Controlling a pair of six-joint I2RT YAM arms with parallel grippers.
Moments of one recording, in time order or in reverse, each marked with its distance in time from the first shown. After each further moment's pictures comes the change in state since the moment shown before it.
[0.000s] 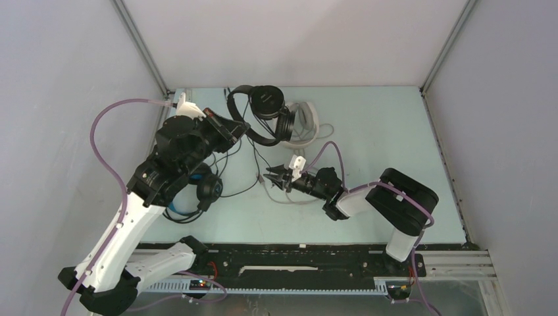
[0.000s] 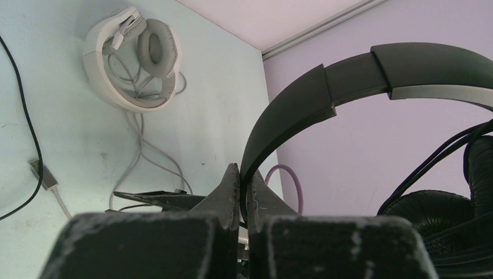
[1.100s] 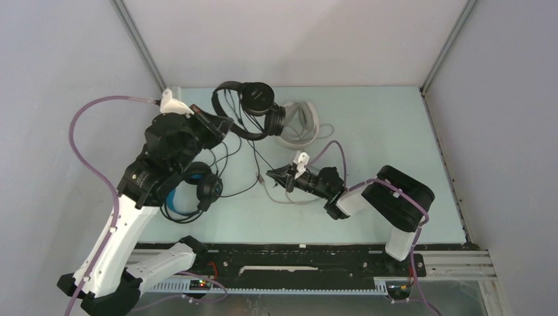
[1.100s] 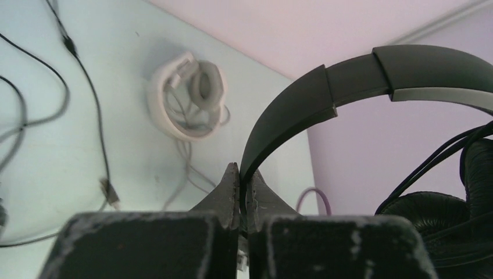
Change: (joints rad) left arm 0.037 -0.003 0.048 -0.071 -0.096 0.089; right arm -0.030 0.065 0.020 0.050 -0.027 0.127
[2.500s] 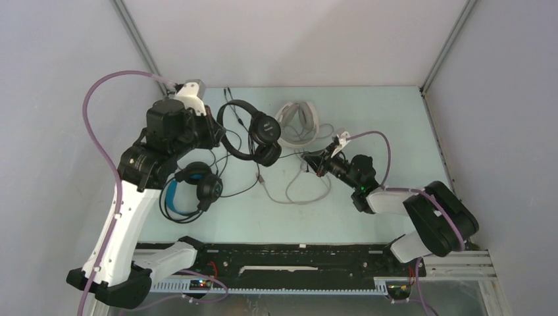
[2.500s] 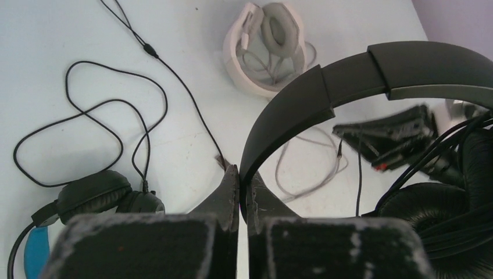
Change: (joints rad) left arm 0.163 0.109 0.156 -0.249 0.192 0.560; right arm -0.306 -0.313 -0.188 -0.215 0.006 0.303
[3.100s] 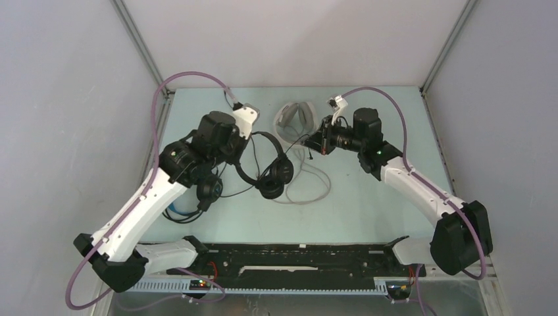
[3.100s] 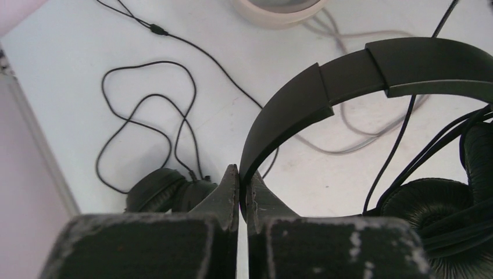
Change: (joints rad) left arm -0.291 0.083 -0.113 -0.027 -0.197 0.332; right arm -0.101 -0.171 0.541 -1.019 -0.266 0.026
